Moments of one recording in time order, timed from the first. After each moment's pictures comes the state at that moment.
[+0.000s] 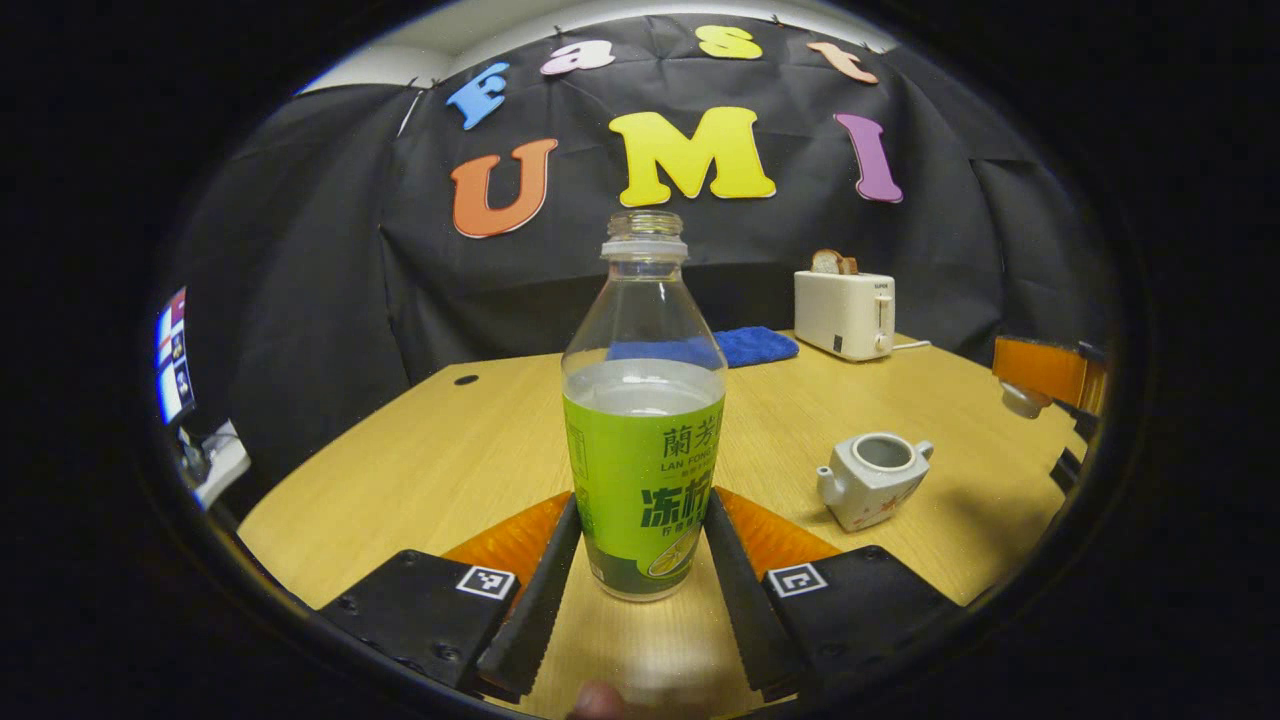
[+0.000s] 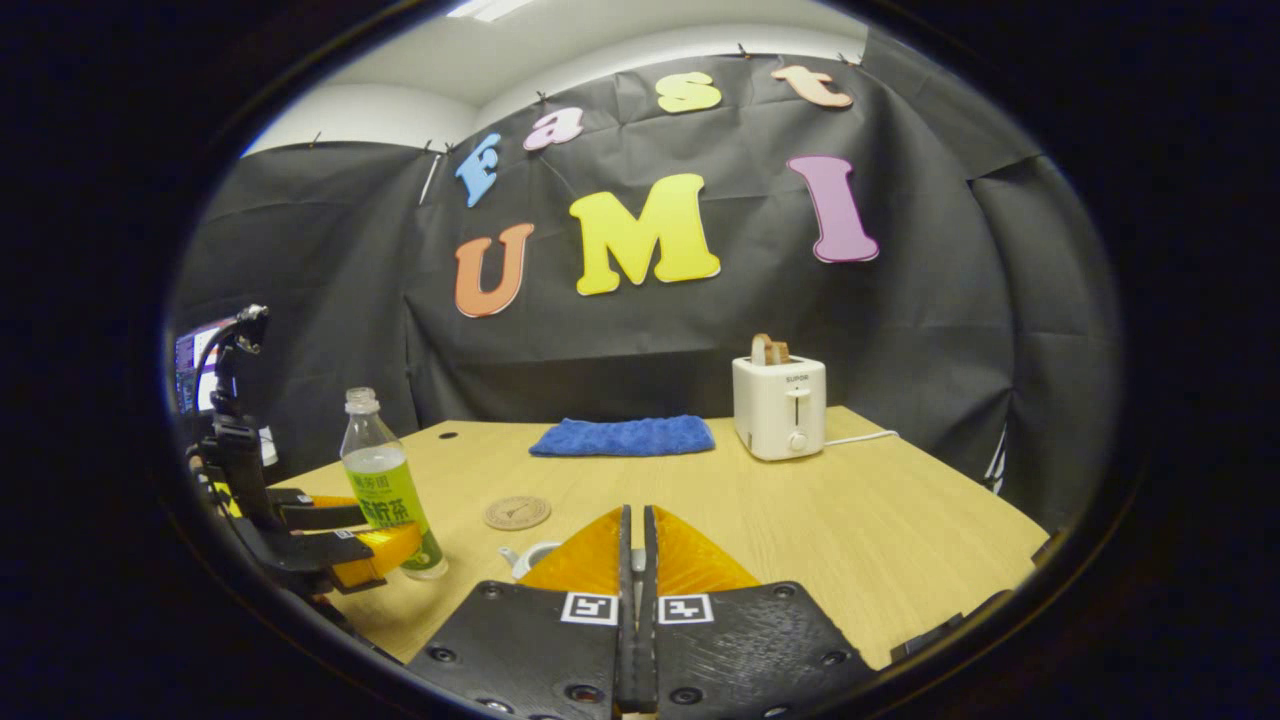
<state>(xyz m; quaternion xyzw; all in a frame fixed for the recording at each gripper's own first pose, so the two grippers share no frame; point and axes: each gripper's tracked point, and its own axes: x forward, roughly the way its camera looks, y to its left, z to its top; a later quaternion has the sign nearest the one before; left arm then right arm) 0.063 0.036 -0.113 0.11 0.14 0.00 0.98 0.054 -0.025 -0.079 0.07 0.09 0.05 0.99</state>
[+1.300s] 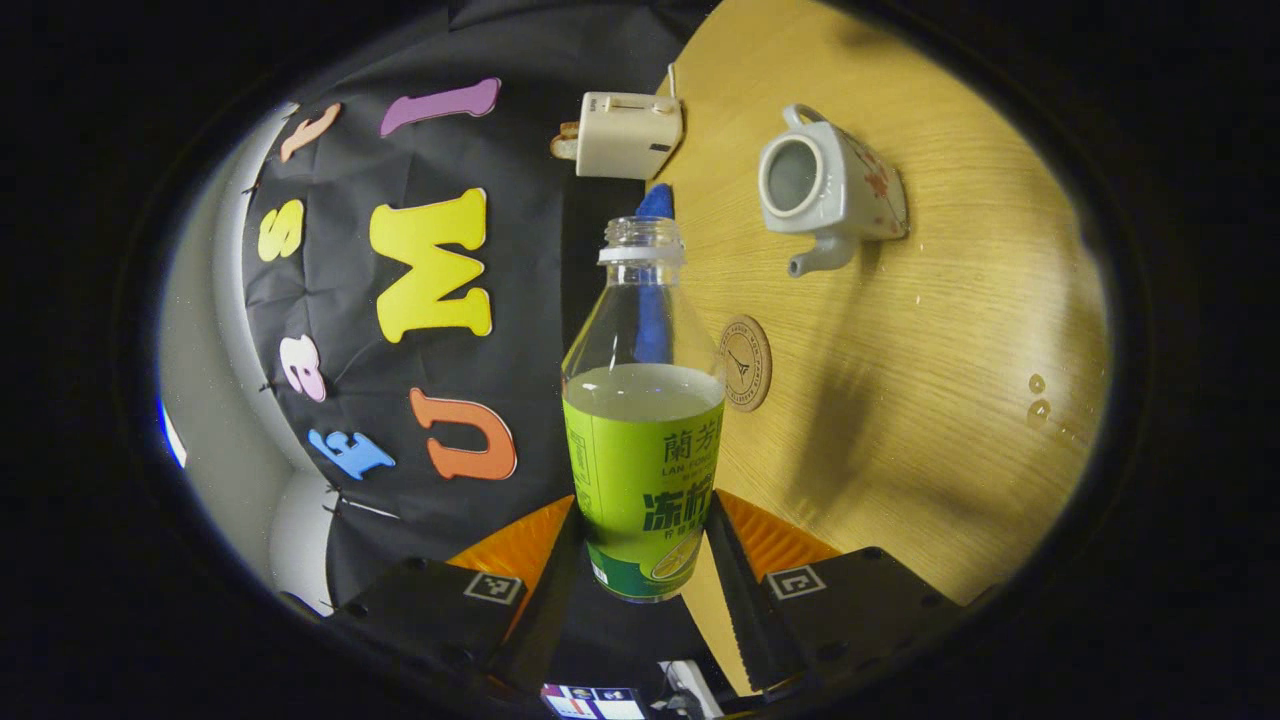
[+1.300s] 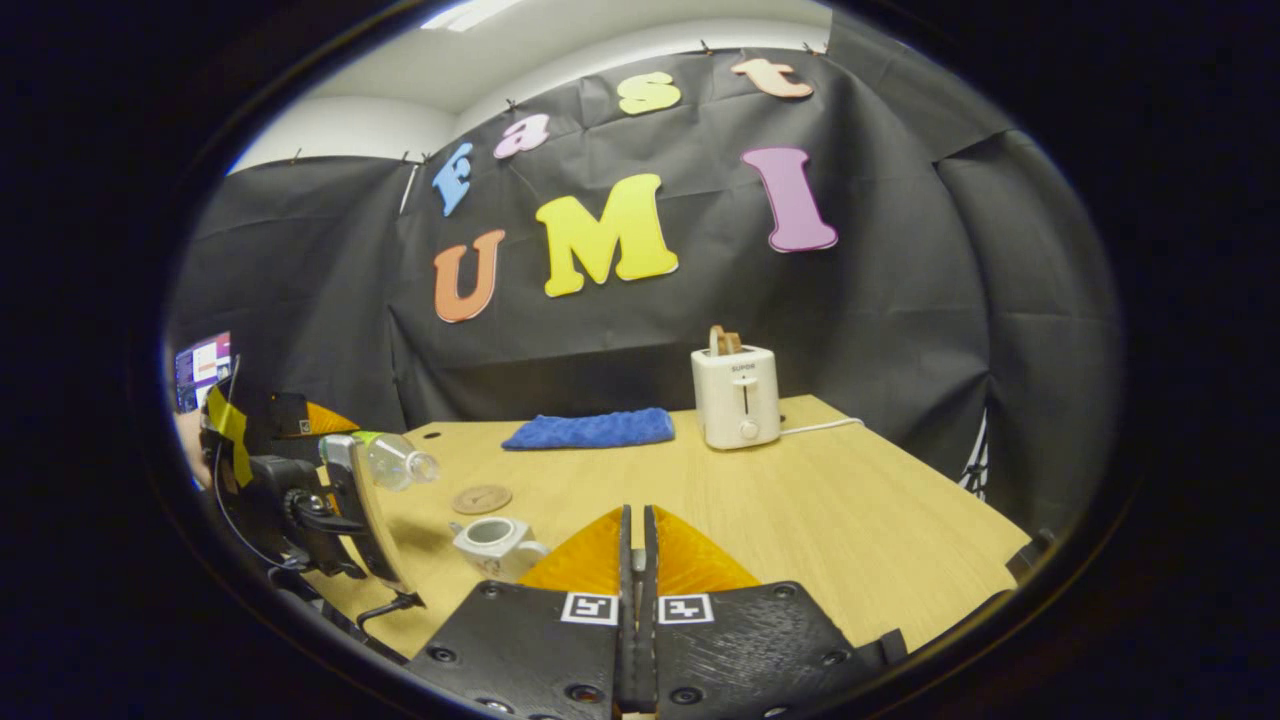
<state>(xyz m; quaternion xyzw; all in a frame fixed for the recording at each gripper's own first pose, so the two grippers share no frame) 0.080 0.050 -0.063 0.74 0.17 0.00 0.65 0.033 -0.095 -0.095 0.09 0.10 0.04 0.99</state>
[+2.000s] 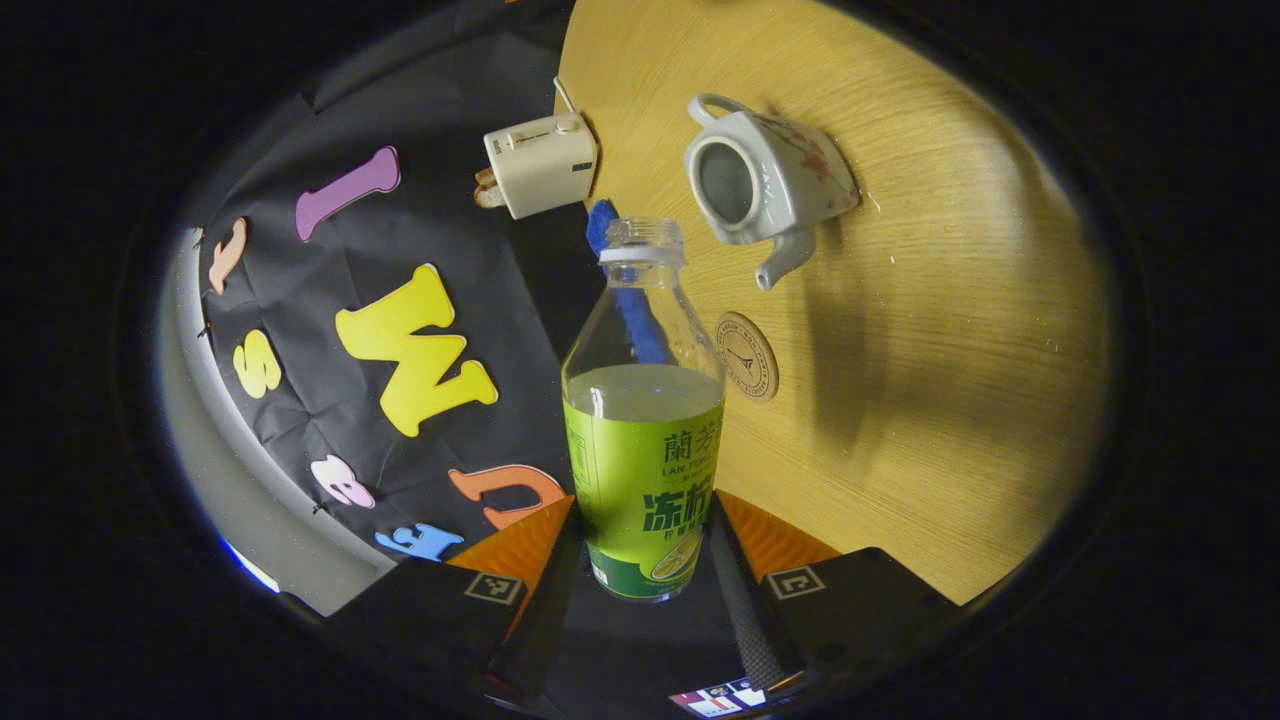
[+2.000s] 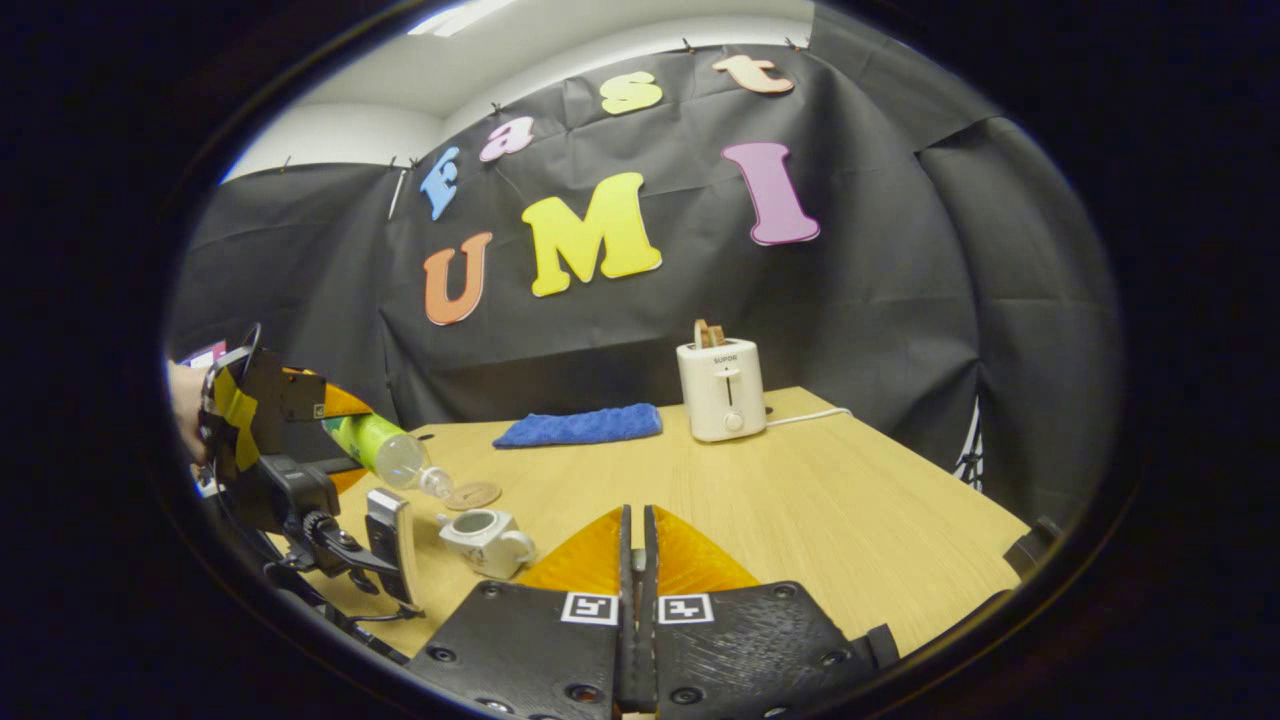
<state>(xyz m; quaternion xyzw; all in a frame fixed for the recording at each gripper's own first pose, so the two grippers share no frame) 0.092 0.018 -0.042 0.84 0.16 -0.02 0.52 0.026 -0.111 -0.104 0.10 0.10 0.03 0.99</state>
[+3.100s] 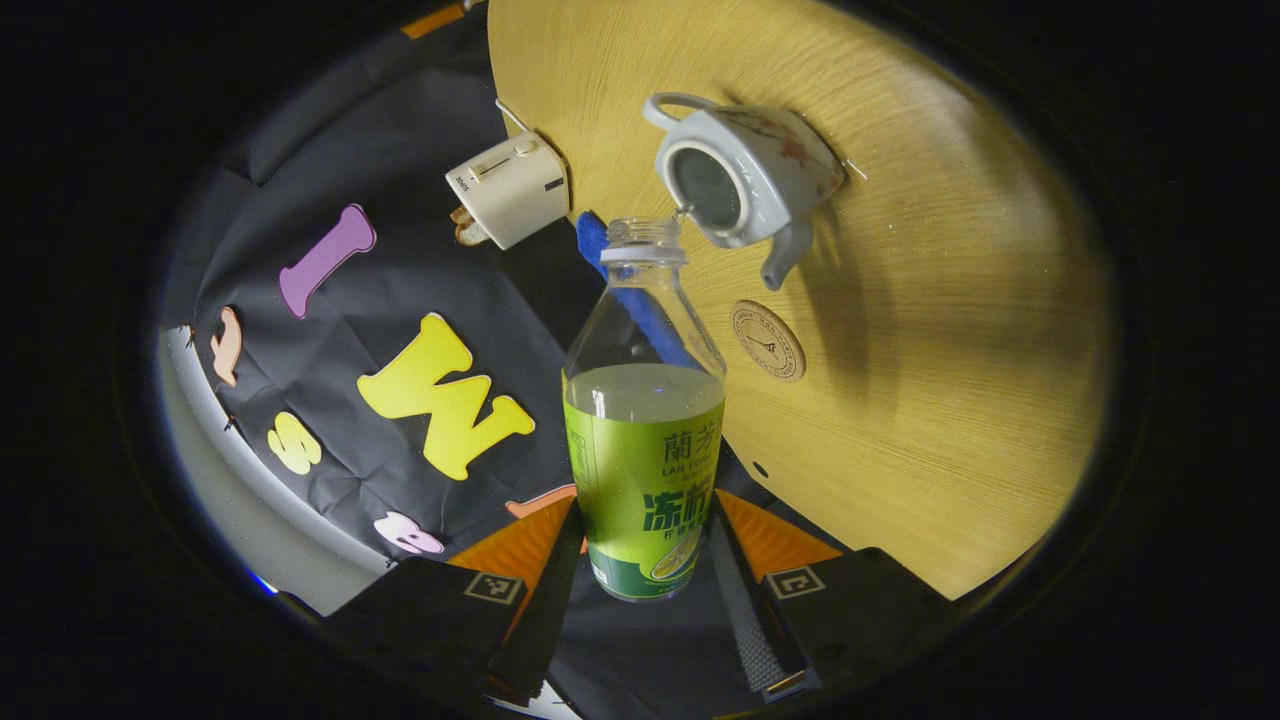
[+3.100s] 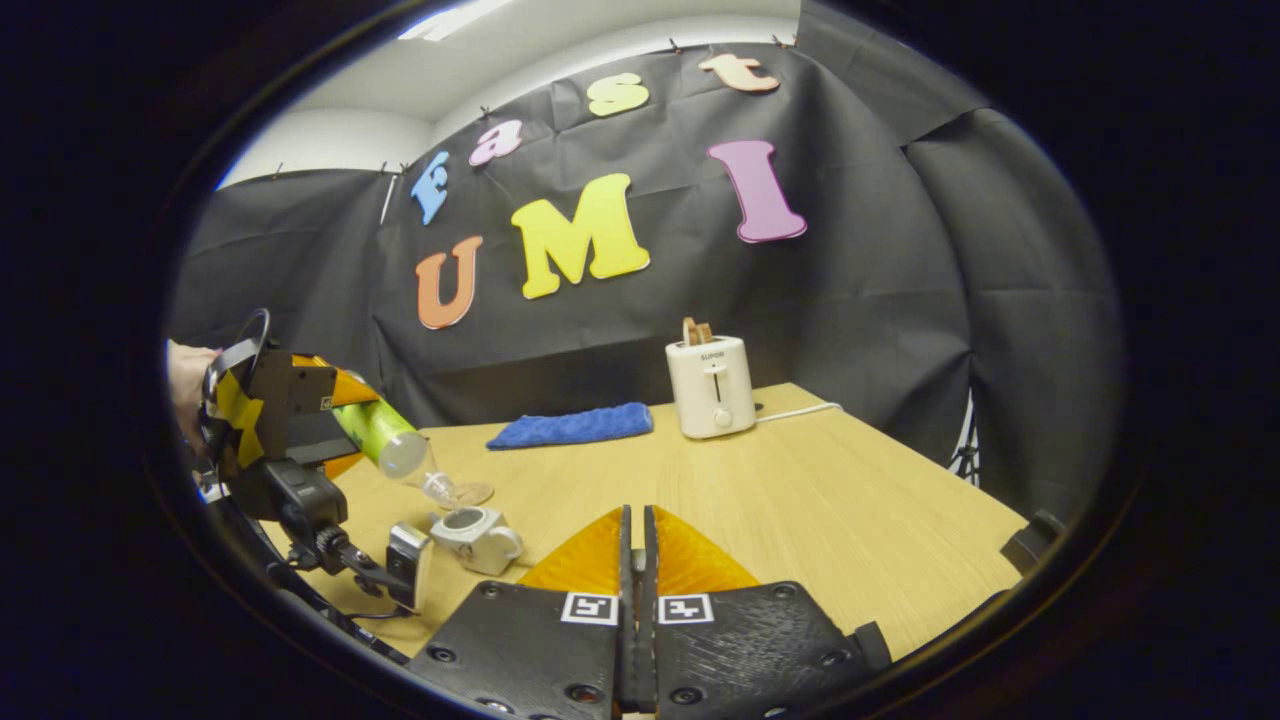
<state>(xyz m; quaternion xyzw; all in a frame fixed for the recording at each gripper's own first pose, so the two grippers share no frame) 0.097 -0.001 -0.024 0.90 0.13 0.00 0.42 0.023 -0.122 -0.109 0.11 0.10 0.02 0.99</state>
